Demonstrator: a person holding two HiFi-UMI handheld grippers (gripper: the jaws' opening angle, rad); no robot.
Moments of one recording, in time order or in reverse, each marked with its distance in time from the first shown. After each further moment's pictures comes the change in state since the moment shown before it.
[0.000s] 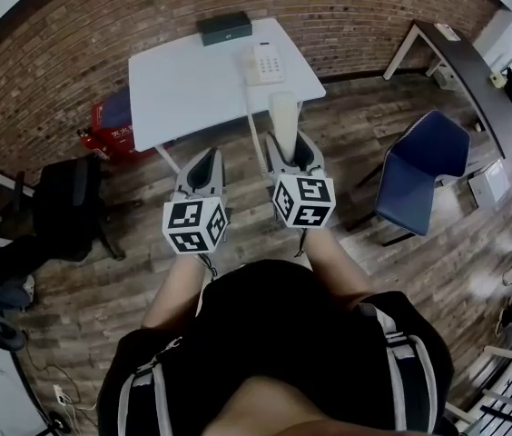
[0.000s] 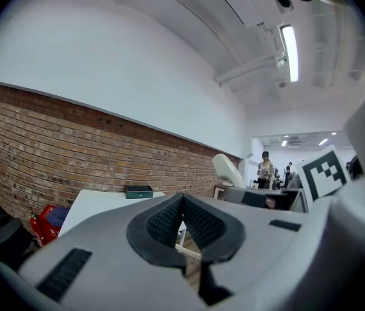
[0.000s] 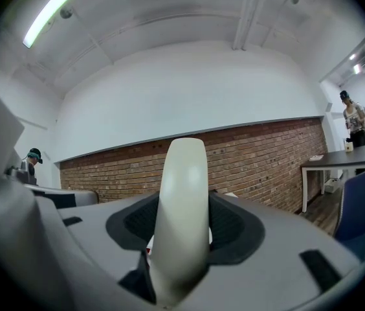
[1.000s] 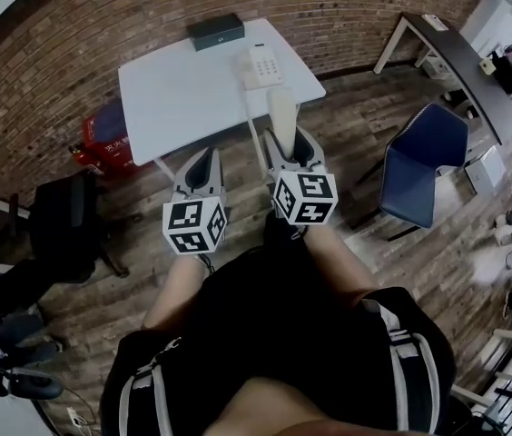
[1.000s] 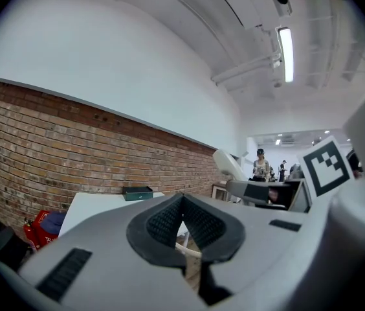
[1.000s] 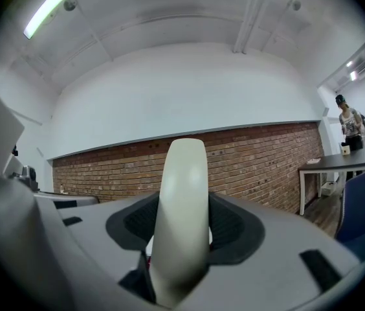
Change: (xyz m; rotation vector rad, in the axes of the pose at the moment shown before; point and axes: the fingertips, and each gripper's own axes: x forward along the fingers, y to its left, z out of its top) left arm 0.027 0.052 -0.008 0.025 -0.004 -0.052; right arm 0.044 0.018 -0.006 -0.013 -0.023 -0.046
